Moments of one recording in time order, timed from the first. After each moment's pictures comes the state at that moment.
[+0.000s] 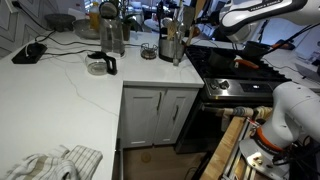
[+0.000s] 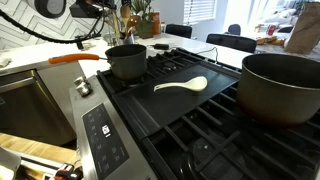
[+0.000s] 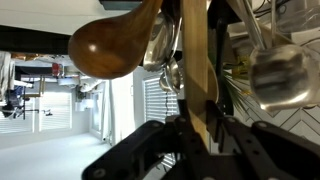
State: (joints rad) arm 0.73 -0.37 -0.96 -2.43 0.16 3.40 -0.41
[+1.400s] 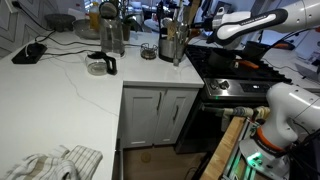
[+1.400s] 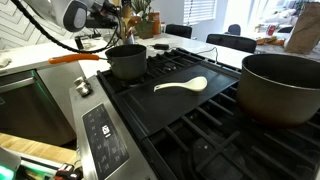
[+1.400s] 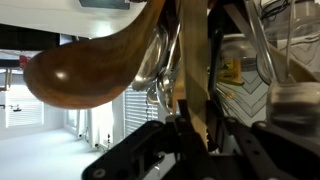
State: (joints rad) arm 1.23 -0.49 -1.51 -2.35 -0.17 3.48 -0.34
